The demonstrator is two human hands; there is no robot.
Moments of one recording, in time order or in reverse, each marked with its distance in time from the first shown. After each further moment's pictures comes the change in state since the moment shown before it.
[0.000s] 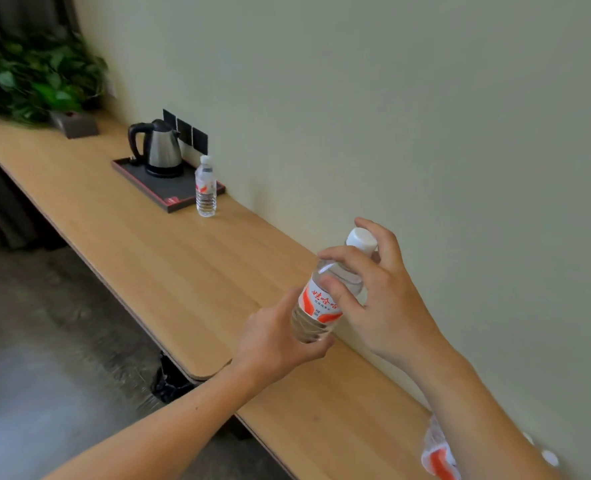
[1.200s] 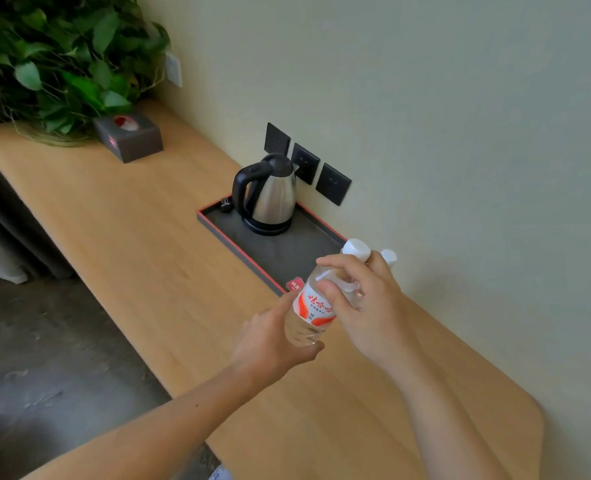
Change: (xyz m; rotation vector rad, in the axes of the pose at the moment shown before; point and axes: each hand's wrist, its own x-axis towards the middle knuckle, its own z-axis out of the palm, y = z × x) left_hand 0.373 -0.439 -0.353 0.039 -0.149 -0.279; right_hand 0.514 -0.037 0.474 0.234 -0.094 0.266
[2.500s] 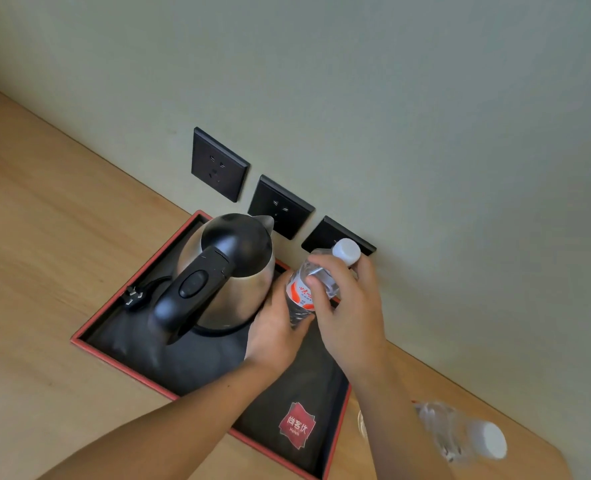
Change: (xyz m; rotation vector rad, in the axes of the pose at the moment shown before) left_hand 0.359 -0.103 0.071 -0.323 -0.107 0.088; right_hand 0.276 0.160 0.109 -0.349 0.253 0.251
